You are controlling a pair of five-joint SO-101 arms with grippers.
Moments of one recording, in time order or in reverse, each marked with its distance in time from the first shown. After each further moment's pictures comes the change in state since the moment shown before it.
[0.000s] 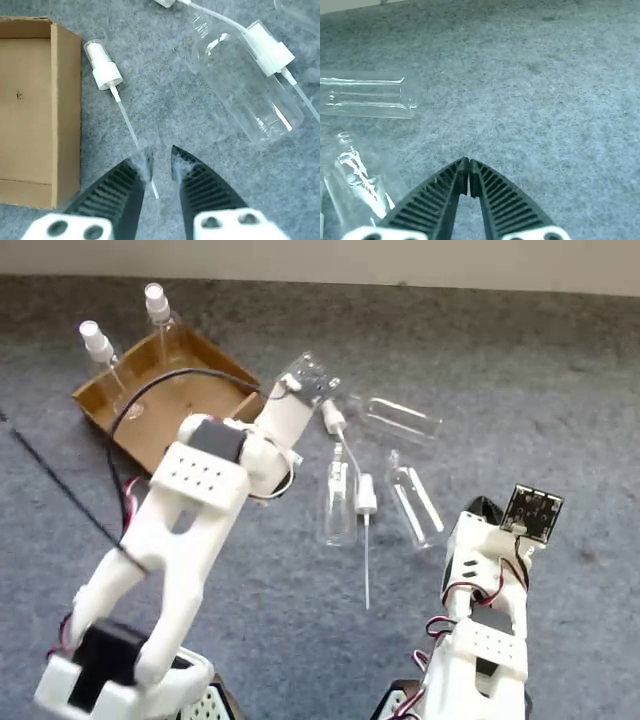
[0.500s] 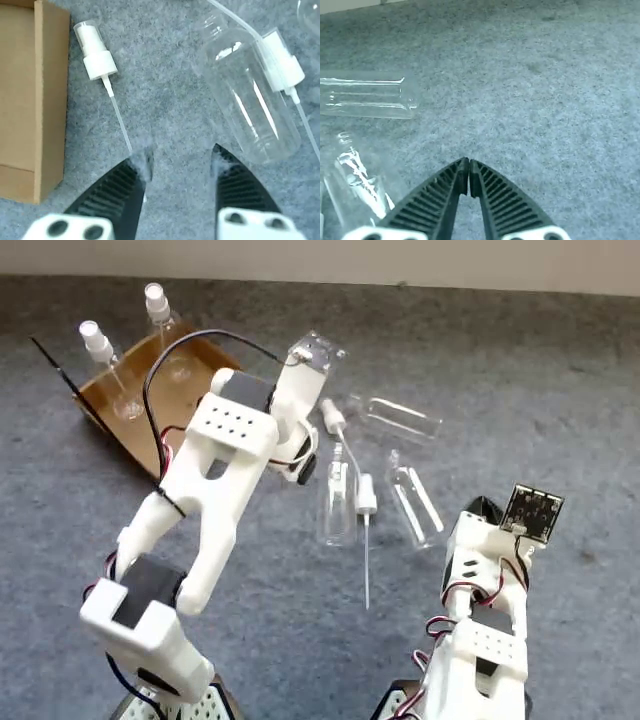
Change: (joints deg) left arm 0.4 21.5 -24.3 13.1 8.7; right arm 0.0 0.0 0.0 0.0 0.0
